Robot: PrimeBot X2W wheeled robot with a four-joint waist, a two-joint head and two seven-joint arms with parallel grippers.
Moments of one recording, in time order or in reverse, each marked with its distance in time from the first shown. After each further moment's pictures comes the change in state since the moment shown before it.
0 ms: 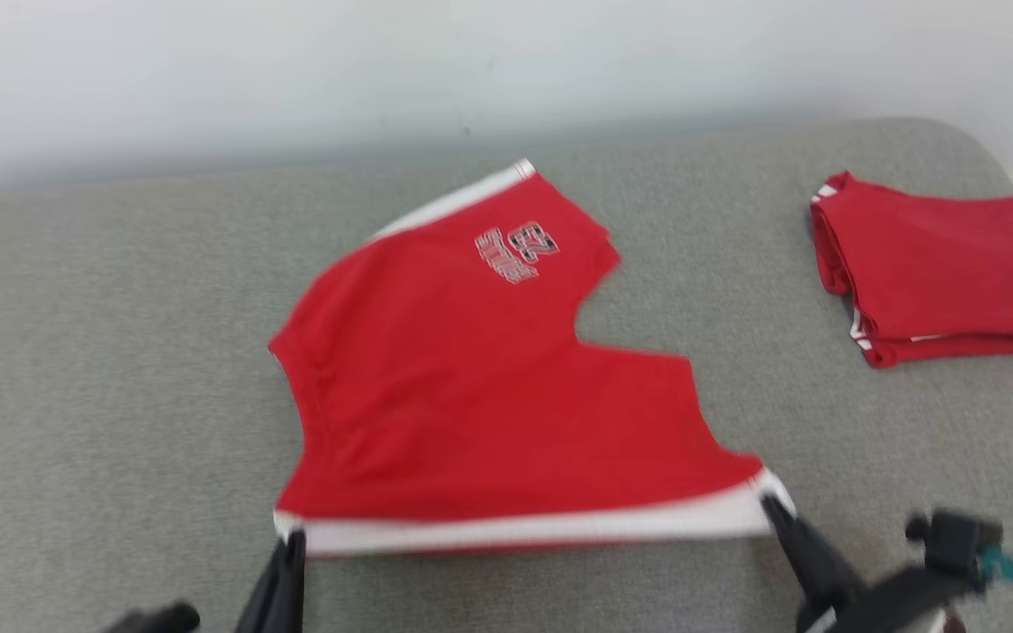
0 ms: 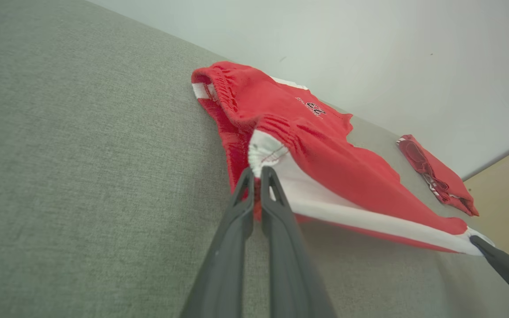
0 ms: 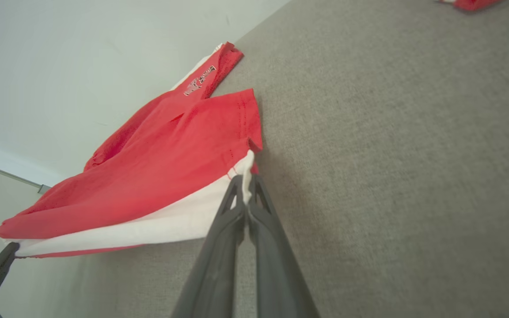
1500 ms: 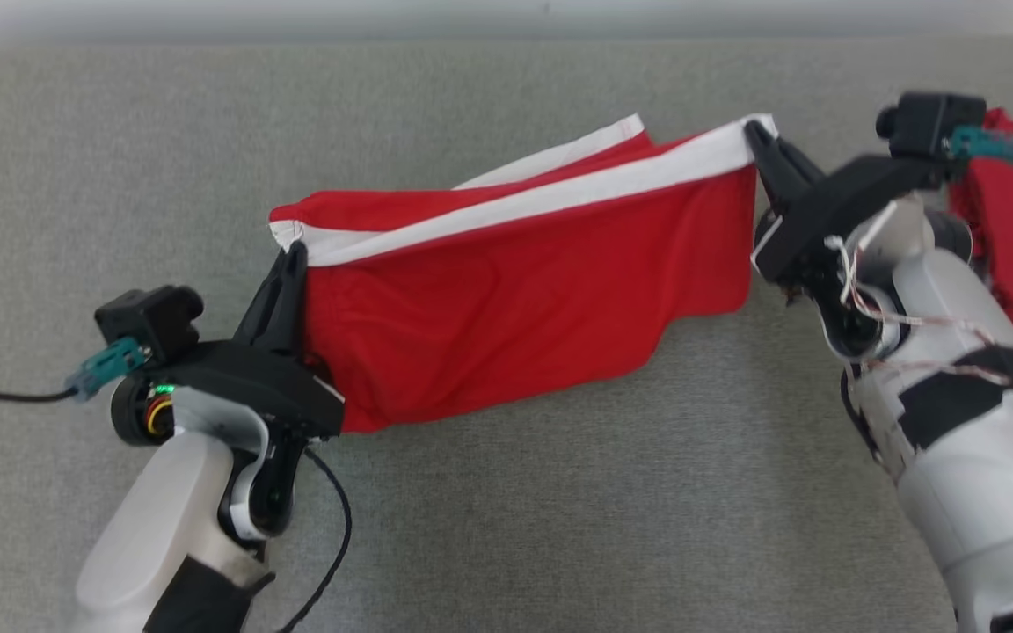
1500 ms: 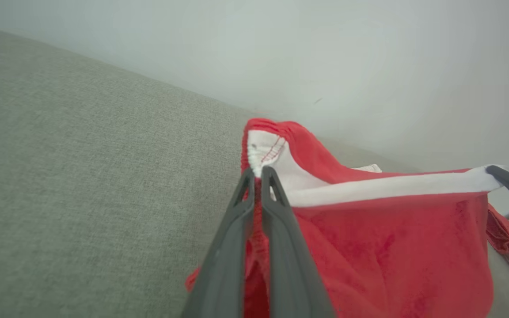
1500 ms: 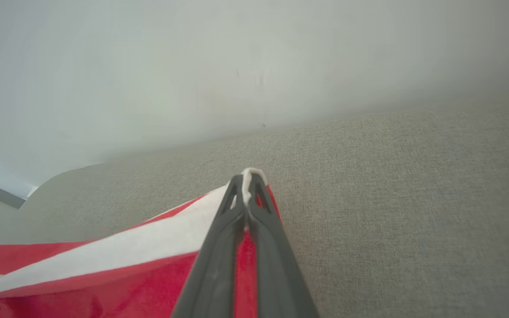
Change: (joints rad) left arm -0.605 -0.129 0.039 0.458 0.033 -0.138 0.076; right arm -0.741 0.239 -0.211 0.465 -0.415 0.002 0.250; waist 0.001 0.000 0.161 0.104
